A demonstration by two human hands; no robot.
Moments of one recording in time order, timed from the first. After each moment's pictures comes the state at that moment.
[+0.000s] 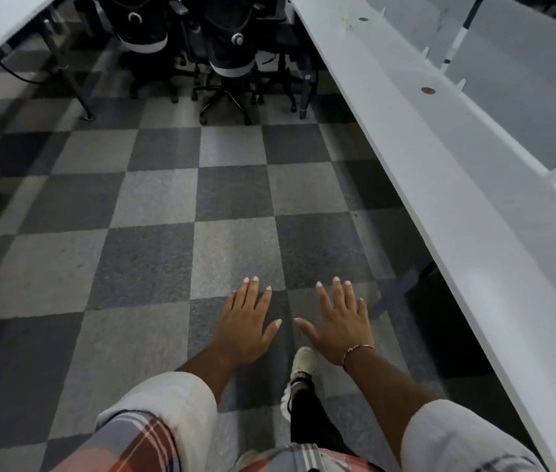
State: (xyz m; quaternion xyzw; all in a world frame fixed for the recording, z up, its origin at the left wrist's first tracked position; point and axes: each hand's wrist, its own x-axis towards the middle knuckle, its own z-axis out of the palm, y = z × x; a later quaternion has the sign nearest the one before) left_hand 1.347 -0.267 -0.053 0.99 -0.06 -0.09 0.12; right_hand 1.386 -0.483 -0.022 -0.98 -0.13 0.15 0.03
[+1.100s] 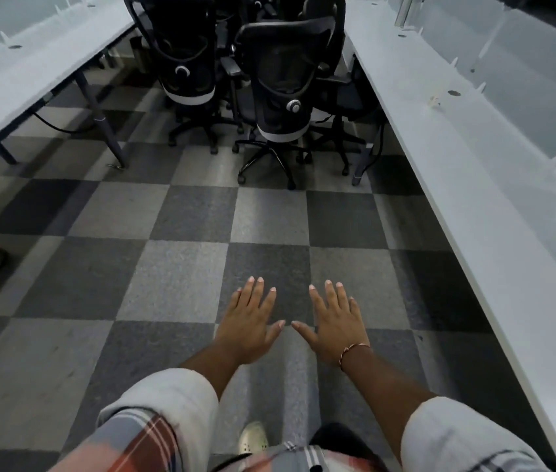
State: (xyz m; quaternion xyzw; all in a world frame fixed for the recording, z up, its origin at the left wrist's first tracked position) left_hand 1.903 -0.010 -0.023 0.99 0.01 -0.08 0.09; right_hand 1.972 -0.208 -0.018 -0.96 -0.25 0.11 0.02
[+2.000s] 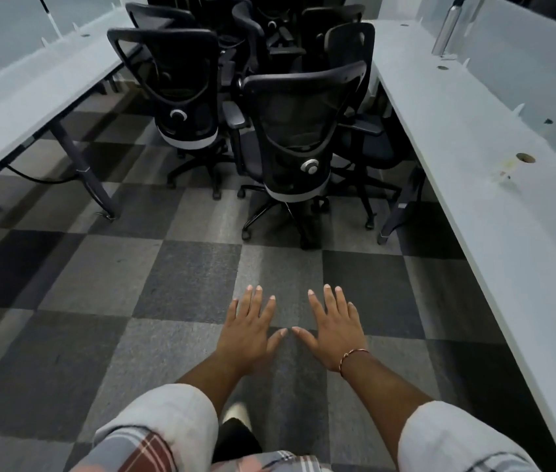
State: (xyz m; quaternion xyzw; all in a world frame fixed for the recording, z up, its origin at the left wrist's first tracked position) left_hand 2.351 0.161 -0.026 0.99 0.05 -0.09 0.09; right_hand 2.433 -0.026 -0.019 -0.95 -0.27 0.12 0.03
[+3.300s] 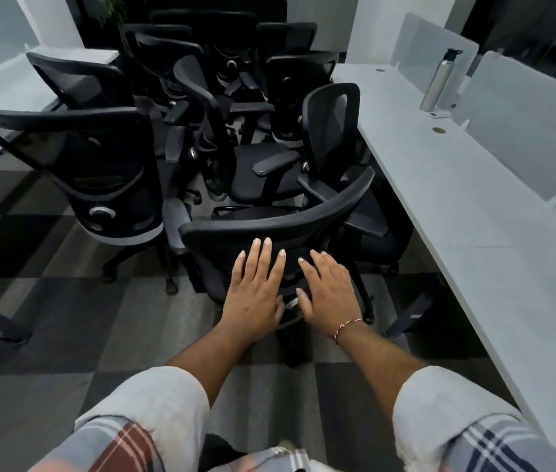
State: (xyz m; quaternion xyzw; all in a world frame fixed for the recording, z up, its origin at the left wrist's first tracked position) left_hand 2.982 0.360 0.038 0.99 -0.03 0.15 0.01; right_hand 3.043 0.189 0.033 -0.94 -0.30 -0.12 0.11
